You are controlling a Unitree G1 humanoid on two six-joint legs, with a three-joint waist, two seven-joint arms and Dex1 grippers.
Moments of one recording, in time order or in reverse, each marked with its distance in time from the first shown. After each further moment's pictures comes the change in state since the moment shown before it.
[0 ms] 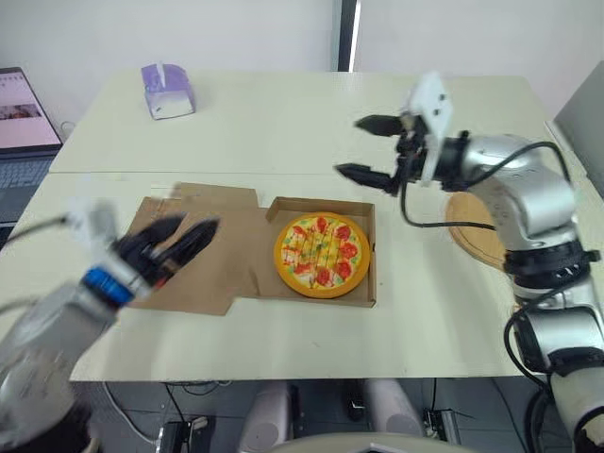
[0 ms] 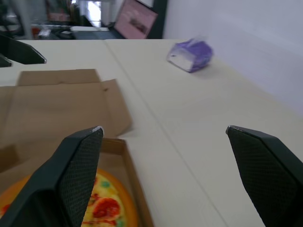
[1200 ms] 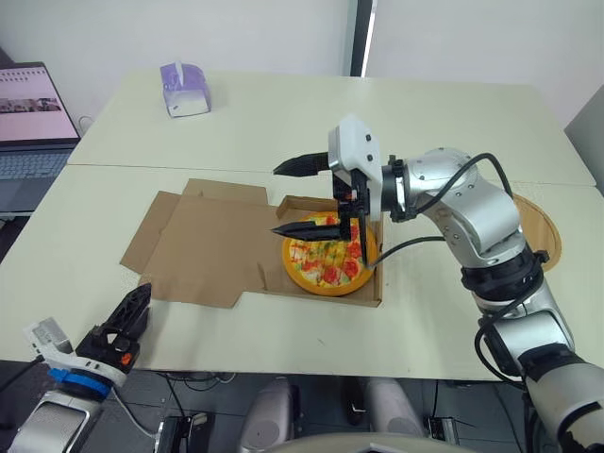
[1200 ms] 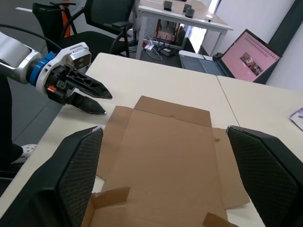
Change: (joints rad) left arm 0.334 -0.117 -0.034 0.347 -0.564 -0.244 0.234; right arm -0.008 0.119 0.120 -0.162 0.009 0.014 0.088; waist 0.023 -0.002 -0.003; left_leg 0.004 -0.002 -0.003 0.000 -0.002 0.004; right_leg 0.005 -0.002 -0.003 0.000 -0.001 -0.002
